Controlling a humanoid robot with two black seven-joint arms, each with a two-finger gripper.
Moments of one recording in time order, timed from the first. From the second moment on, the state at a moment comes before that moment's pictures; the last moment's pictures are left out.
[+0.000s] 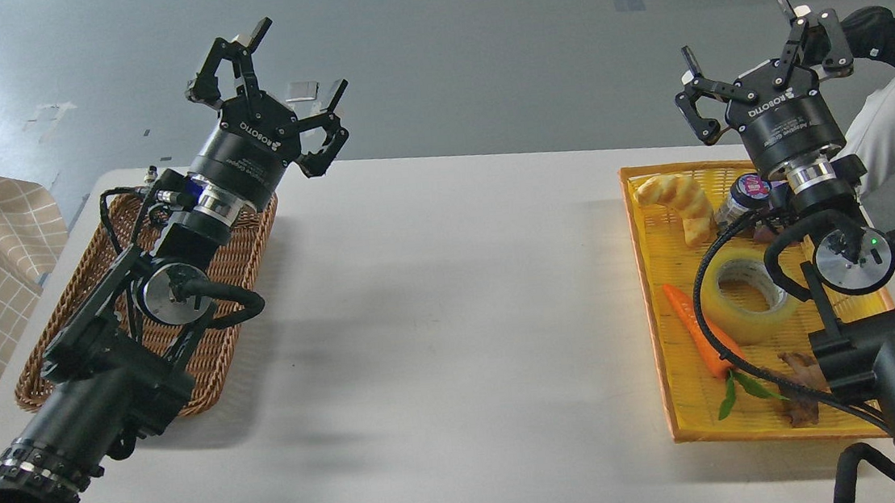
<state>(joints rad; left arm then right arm) -0.54 0.21 -1.16 -1.04 0.29 -0.49 -0.21 0.53 -0.03 1.57 0.92 -0.37 0.49 0.01</state>
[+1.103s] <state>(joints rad) -0.54 0.21 -1.16 -1.04 0.29 -0.49 -0.21 0.54 -0.03 1.58 0.92 -0.37 0.49 0.01</state>
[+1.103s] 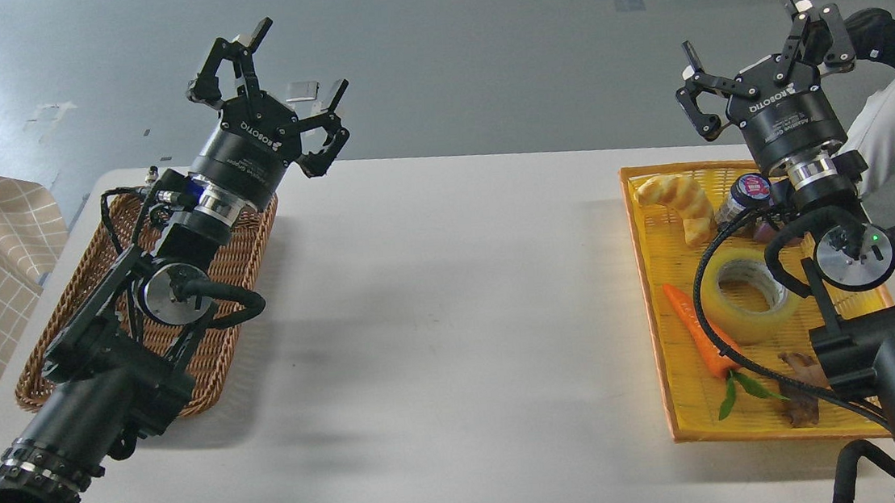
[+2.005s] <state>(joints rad) -0.54 0.21 -1.16 -1.04 0.29 -0.49 -0.21 0.53 -0.17 1.56 1.08 -0.78 0.49 0.01</state>
